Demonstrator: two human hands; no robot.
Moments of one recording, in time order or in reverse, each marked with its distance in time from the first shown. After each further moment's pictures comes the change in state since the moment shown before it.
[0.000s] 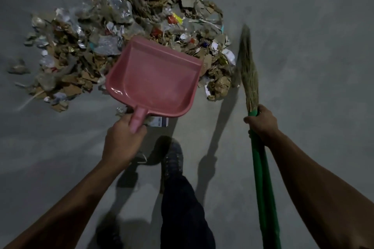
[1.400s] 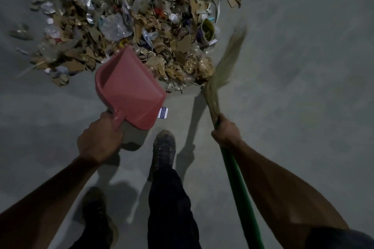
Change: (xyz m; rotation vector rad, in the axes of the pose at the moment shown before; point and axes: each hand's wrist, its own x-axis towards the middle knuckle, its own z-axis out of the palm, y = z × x) left_hand 0.024 -0.026 -0.014 0.488 -0.052 -0.282; right_hand 0.007 -0.029 0.068 -0.529 -0.299 -0.244
